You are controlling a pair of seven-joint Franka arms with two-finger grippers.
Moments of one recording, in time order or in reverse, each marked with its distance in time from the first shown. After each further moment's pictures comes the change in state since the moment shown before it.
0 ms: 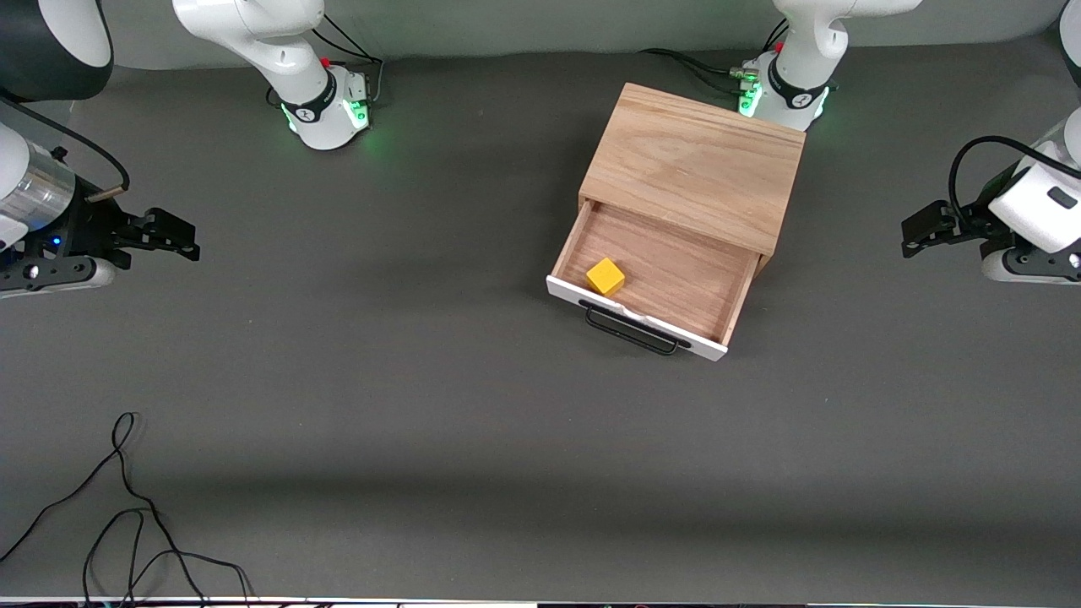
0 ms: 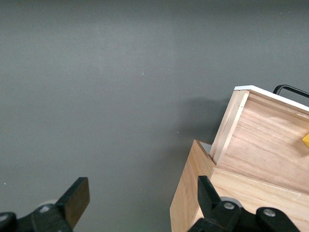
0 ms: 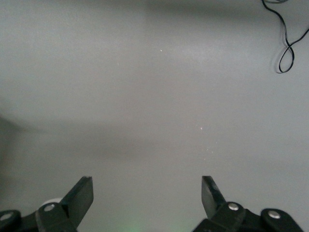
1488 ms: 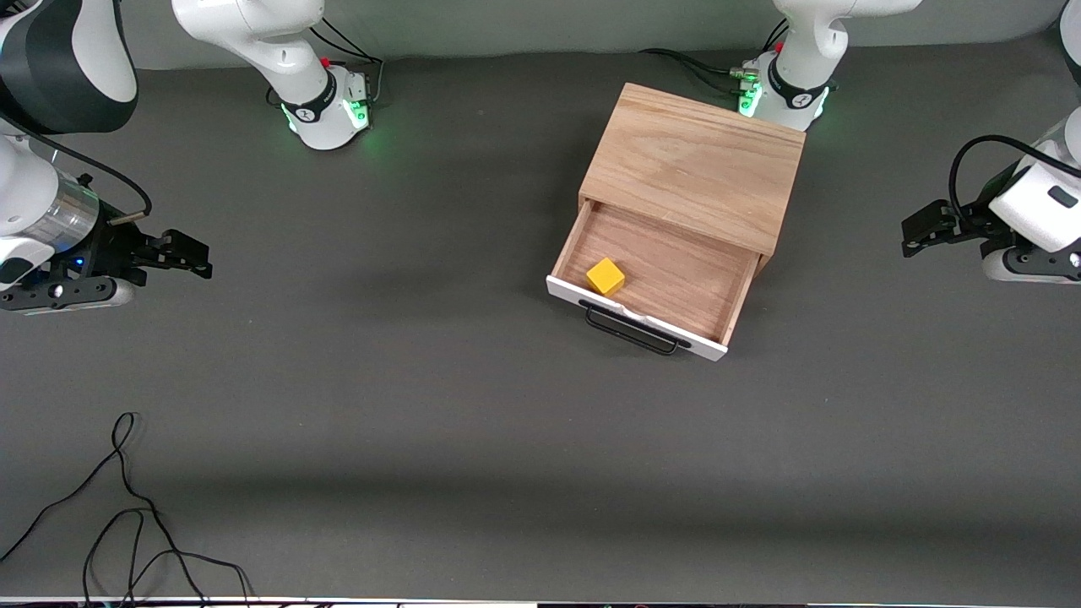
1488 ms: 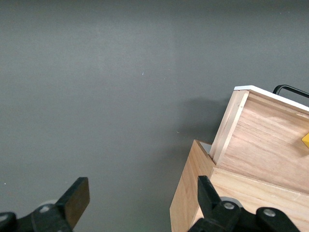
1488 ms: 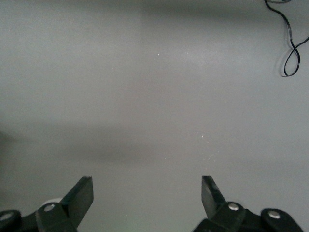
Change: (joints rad) left arm 0.000 -0.001 0.000 0.000 0.000 0.000 0.000; right arm 0.074 -0.006 -0.085 -0.103 0.001 0.114 0.001
